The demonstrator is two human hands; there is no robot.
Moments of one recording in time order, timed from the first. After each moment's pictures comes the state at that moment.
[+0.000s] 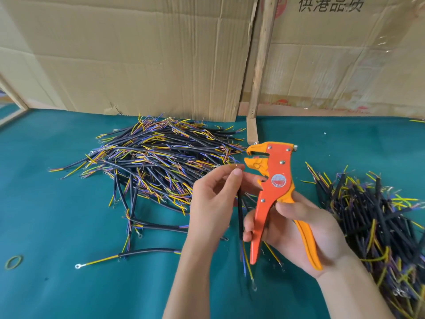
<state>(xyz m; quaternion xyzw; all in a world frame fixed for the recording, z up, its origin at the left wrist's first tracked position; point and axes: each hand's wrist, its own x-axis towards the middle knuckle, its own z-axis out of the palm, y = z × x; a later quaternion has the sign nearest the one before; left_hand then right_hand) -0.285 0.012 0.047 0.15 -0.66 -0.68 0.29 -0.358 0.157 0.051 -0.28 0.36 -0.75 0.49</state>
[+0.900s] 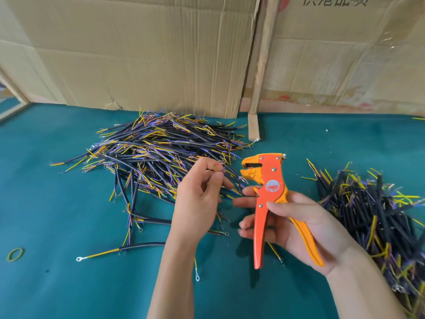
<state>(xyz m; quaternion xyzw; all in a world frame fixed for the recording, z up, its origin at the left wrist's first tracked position) -0.273 -0.016 0.033 0.14 -0.74 -0.57 0.32 -0.360 0.163 0.052 -0.16 0.41 -0.73 0.52</state>
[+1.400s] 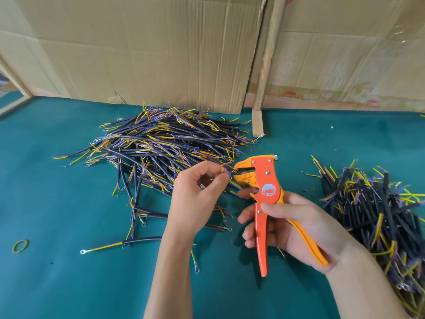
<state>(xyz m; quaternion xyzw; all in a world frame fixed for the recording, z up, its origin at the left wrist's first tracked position) -0.267 -0.025 0.032 0.16 -0.74 -0.56 0.32 -0.357 0.157 0.051 -0.18 0.46 -0.68 0.55</state>
